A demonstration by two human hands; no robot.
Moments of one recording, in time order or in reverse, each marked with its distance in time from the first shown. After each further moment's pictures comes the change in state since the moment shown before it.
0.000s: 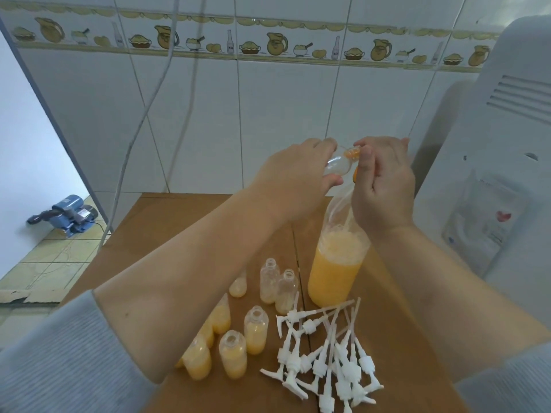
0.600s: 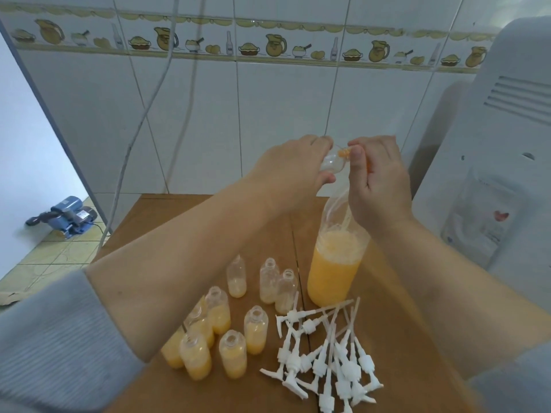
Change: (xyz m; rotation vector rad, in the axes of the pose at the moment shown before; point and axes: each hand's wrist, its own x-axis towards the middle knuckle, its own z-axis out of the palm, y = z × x) left_hand 0.006 -0.005 -0.006 0.091 -0.049 0.024; right_hand 0.006 -0.006 -0.004 -0.008 -0.128 -0.010
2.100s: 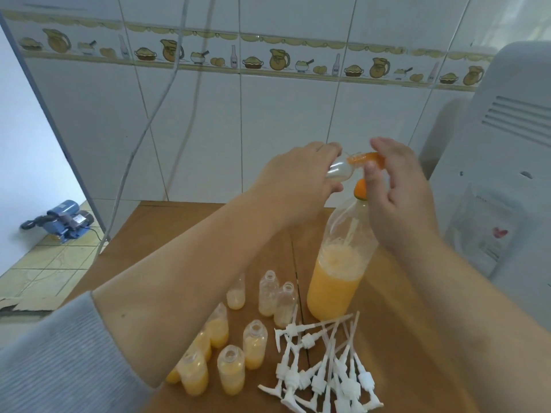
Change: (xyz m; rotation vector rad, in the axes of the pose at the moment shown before) left_hand 0.003 -0.002 -0.003 -0.074 0.085 0.002; right_hand 0.001 -0.008 -0.027 -0.062 -0.101 0.055
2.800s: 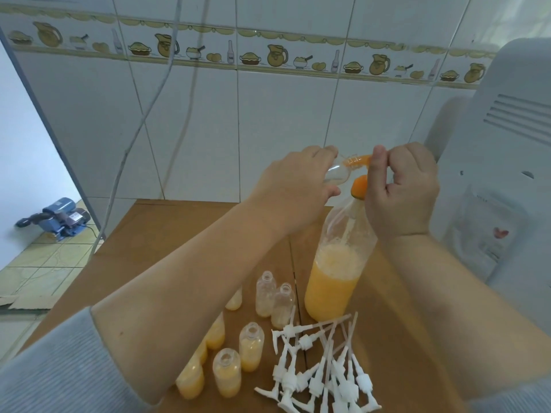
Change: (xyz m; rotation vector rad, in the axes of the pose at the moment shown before) left_hand -0.002 0.001 0.011 -0.048 0.023 -0.025; right_hand 0.019 0.022 0.026 -0.105 0.534 -0.236
